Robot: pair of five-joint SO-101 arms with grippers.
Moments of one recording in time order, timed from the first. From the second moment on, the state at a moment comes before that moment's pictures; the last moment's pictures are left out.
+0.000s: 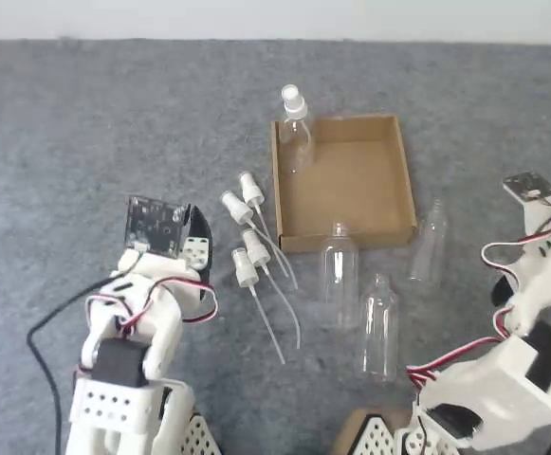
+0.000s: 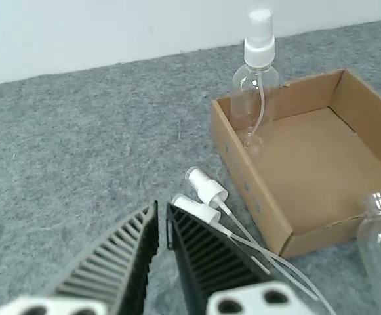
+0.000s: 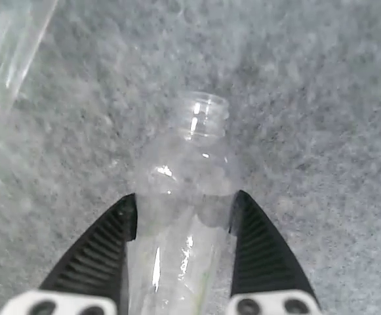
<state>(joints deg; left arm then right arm) 4.3 -79.4 74.3 48.0 1.5 37.8 10.1 17.6 71.4 57.5</state>
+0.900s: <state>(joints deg) 12.4 -17.9 52.1 52.5 0.6 37.9 10.0 19.0 71.0 58.6</state>
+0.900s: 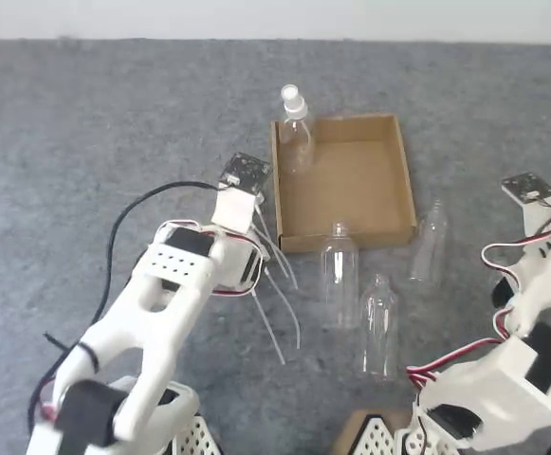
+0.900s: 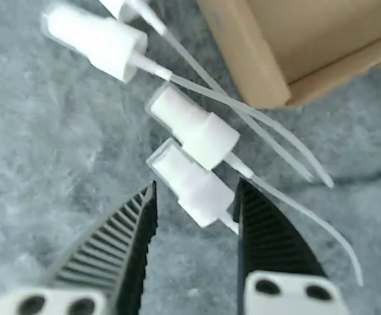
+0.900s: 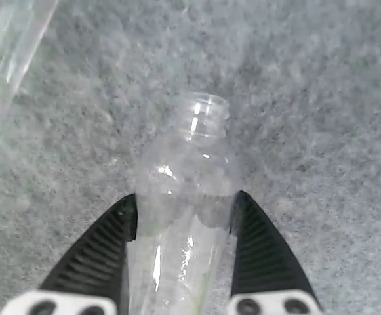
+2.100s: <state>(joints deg) 3.3 -9.7 36.7 61.1 -7.7 37.9 10.0 19.0 71.0 58.6</state>
